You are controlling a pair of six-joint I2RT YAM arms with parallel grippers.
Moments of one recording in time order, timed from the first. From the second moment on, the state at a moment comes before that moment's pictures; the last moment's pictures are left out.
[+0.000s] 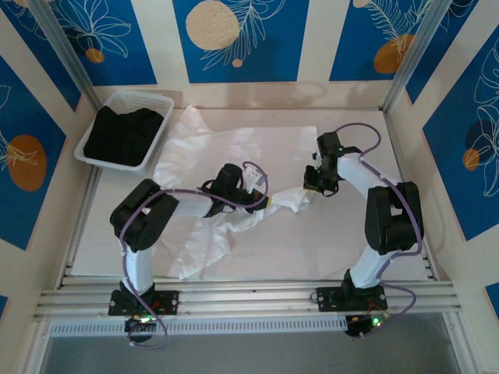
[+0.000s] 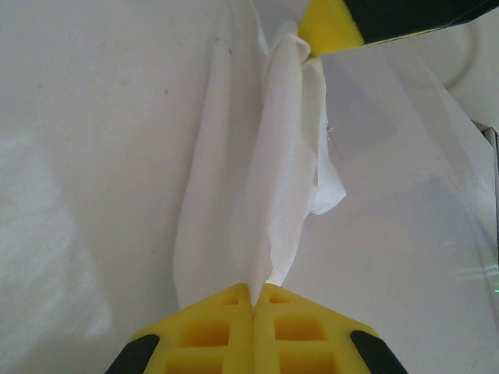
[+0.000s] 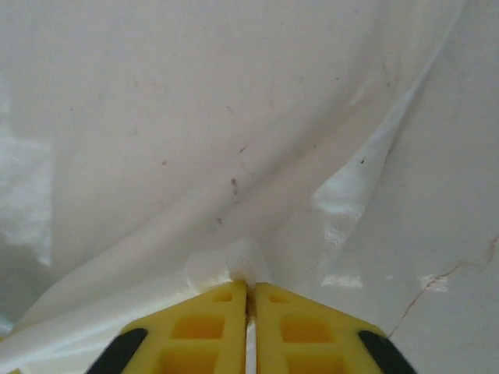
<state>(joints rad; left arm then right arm) -0.70 1.93 0.98 0.34 0.58 -0.31 0.17 1.69 1.16 -0.77 -0.21 0.36</state>
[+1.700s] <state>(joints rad) -0.70 2.01 1.10 0.27 0.61 -0.33 0.07 1.34 0.90 -0.47 -0.75 0.32</state>
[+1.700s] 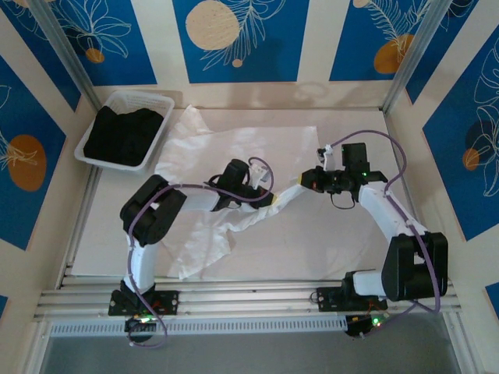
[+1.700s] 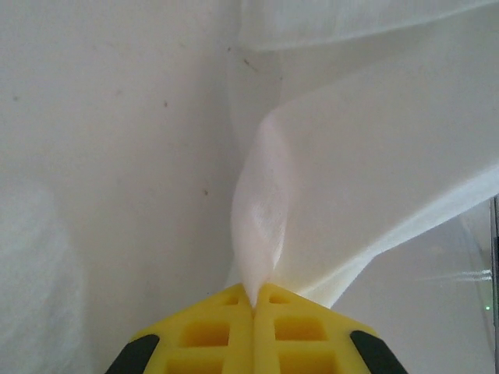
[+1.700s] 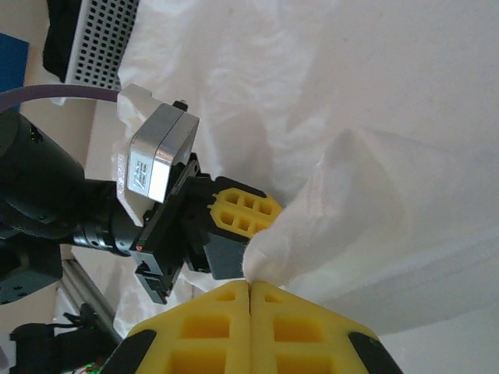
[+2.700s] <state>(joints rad) -0.70 2.01 1.10 0.25 0.61 -0.33 0.16 1.50 0.93 -0.61 -0.28 0.35</state>
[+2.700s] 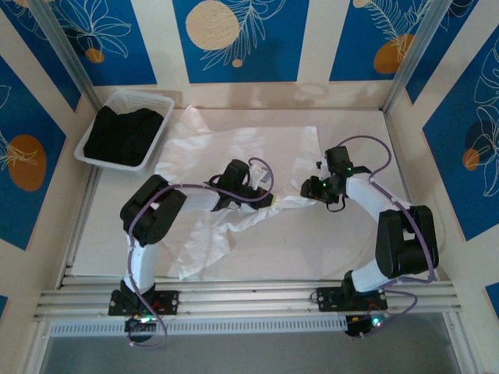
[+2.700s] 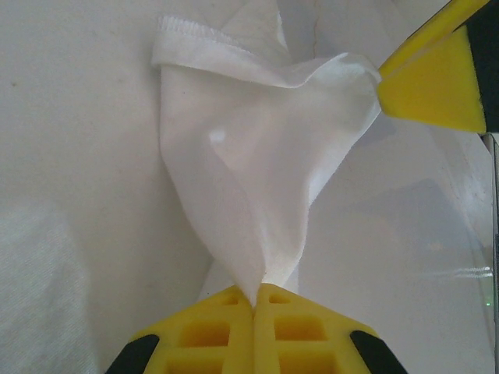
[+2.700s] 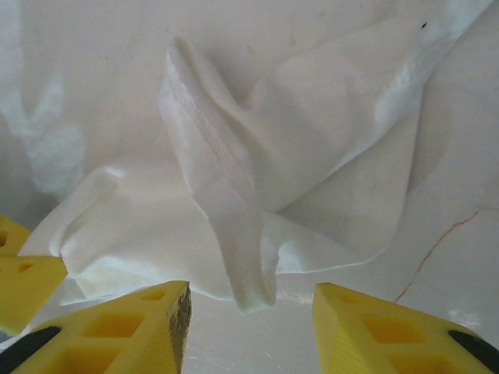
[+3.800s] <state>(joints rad) -0.70 2.01 1.10 0.25 0.61 -0.33 0.07 1.53 0.95 -0.55 -0.42 0.30</state>
